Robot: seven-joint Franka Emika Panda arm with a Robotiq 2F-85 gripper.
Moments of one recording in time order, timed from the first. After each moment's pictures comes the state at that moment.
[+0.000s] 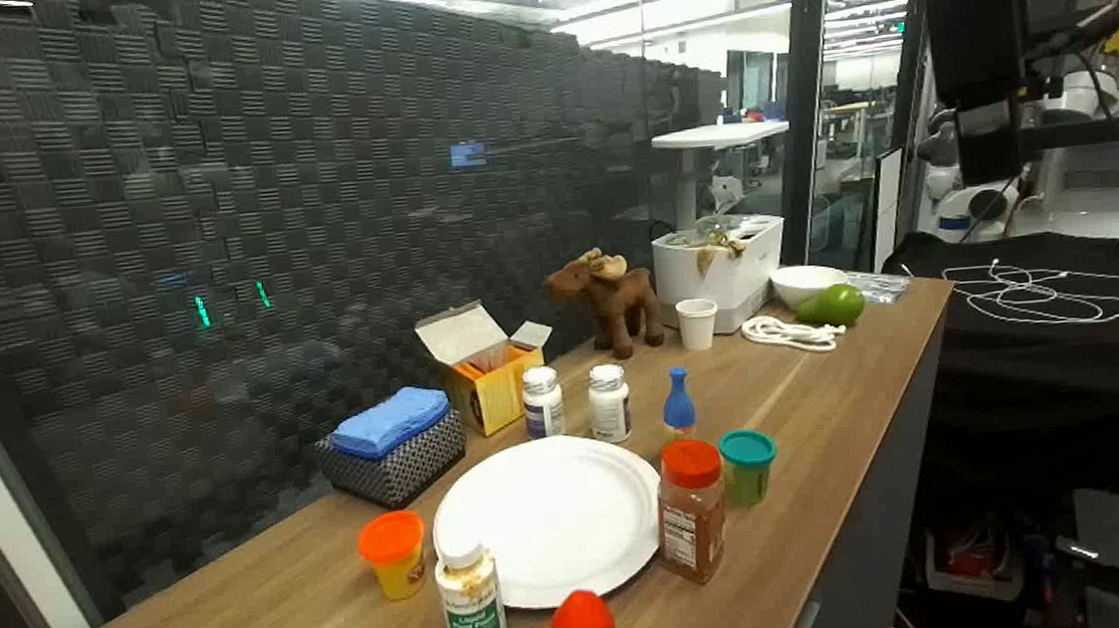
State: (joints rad) arm 0.04 -0.54 0.20 -2.35 -0.03 1.58 0.15
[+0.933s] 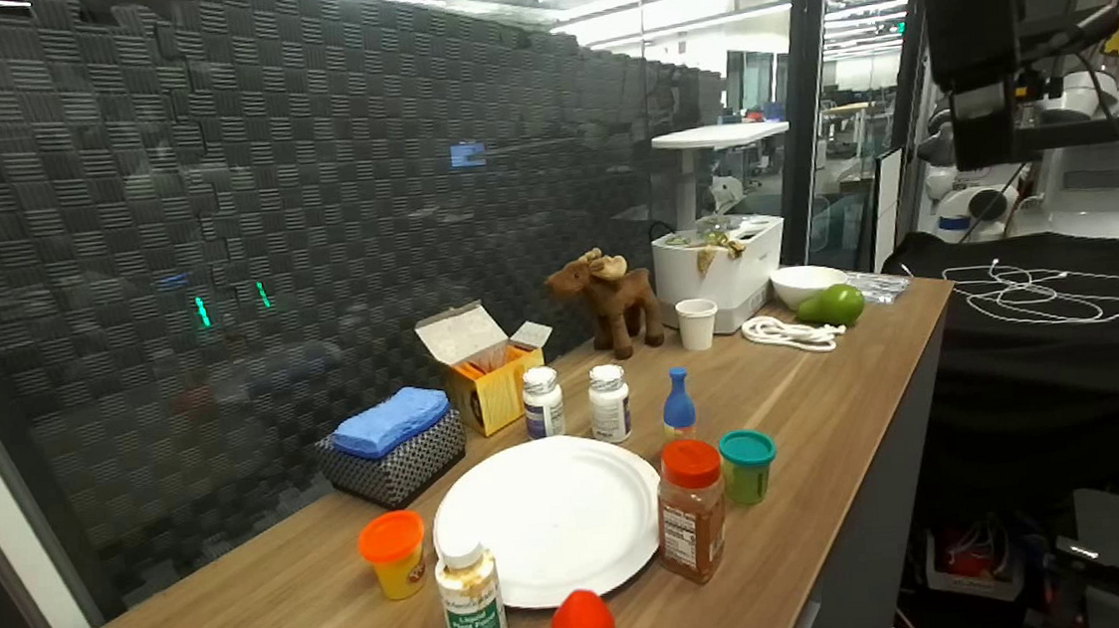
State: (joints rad) arm 0.04 -0.55 0.20 -2.34 -0.03 1.58 0.15
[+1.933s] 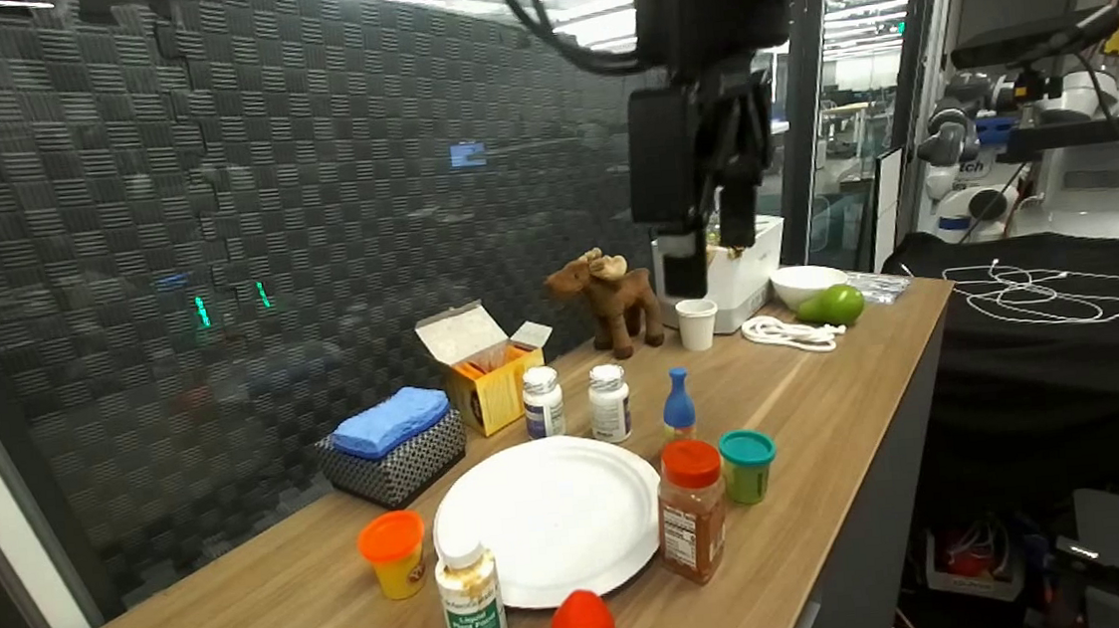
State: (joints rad) arm 0.10 -0.28 0.24 -2.28 -0.02 2.00 0.20
